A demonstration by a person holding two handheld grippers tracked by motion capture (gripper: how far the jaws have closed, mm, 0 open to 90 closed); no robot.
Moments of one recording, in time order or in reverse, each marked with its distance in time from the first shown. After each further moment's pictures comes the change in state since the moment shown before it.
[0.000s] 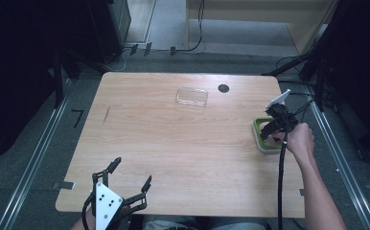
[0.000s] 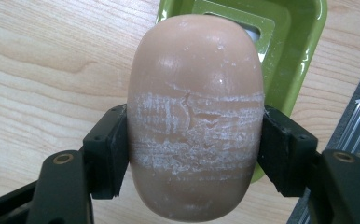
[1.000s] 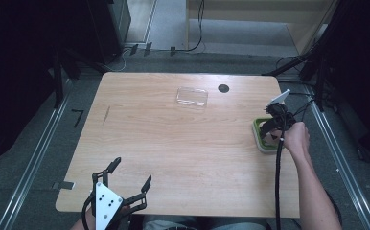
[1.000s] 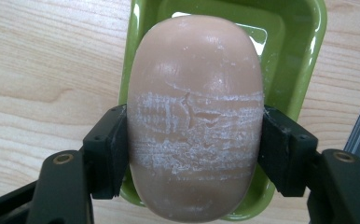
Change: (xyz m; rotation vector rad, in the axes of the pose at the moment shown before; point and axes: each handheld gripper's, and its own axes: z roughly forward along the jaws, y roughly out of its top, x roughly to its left) left arm 0.000 0.000 0.000 -0.001 0.000 -0.001; right arm -0.012 0.012 0.020 0.011 0.010 0.074
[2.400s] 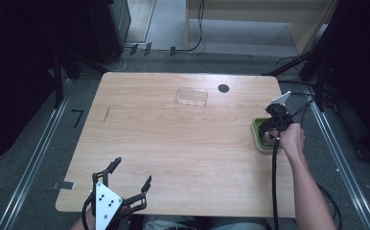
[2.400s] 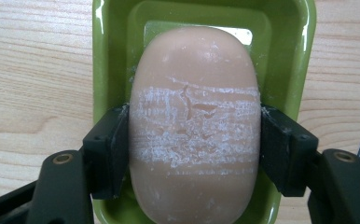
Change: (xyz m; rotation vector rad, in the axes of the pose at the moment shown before) left arm 0.000 0.000 0.000 0.001 -0.002 0.002; right arm -0.003 0.004 0.014 -0.010 -0.012 0.109
